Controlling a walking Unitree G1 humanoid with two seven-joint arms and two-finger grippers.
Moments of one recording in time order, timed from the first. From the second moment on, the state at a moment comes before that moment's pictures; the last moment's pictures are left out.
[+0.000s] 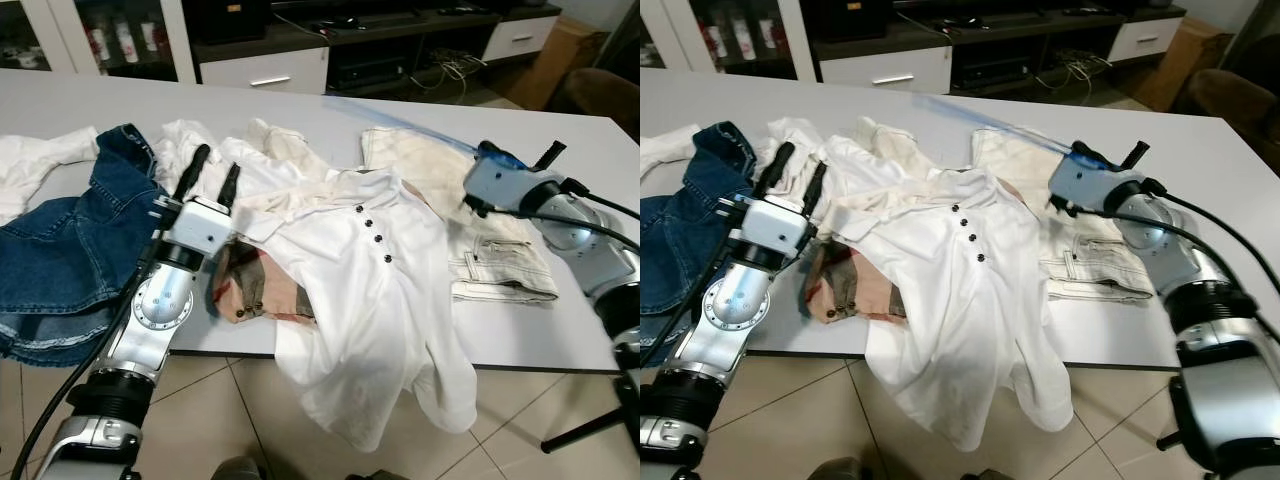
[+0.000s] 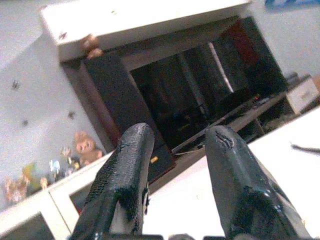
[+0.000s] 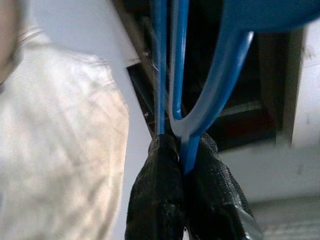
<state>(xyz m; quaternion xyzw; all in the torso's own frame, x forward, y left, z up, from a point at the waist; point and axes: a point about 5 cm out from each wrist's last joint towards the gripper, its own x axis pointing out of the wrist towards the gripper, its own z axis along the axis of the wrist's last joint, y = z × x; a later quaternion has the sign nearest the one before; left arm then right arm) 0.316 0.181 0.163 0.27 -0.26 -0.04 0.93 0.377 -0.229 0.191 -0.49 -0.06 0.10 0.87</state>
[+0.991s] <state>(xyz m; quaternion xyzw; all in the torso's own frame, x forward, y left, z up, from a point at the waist) 0.316 0.172 0.164 0.12 -0.20 -0.04 0.97 0.327 -0.178 0.188 -0.06 -0.22 0.06 0.97</state>
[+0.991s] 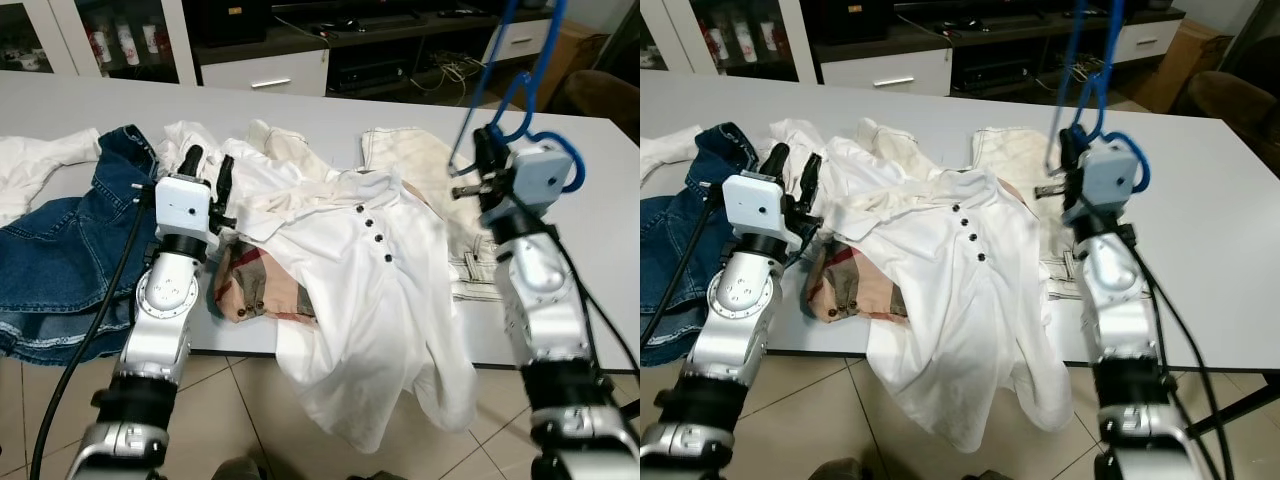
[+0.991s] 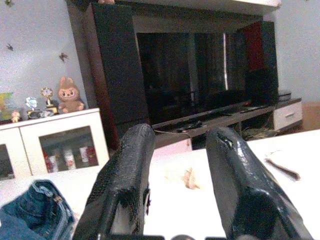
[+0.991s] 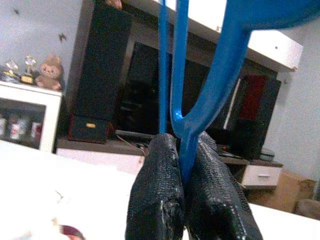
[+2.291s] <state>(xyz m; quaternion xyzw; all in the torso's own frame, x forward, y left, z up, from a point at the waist) 0.302 0.145 0.154 0.13 -0.18 -0.08 0.97 0.325 -0.171 0.199 -0.09 -0.22 0.08 0.97</state>
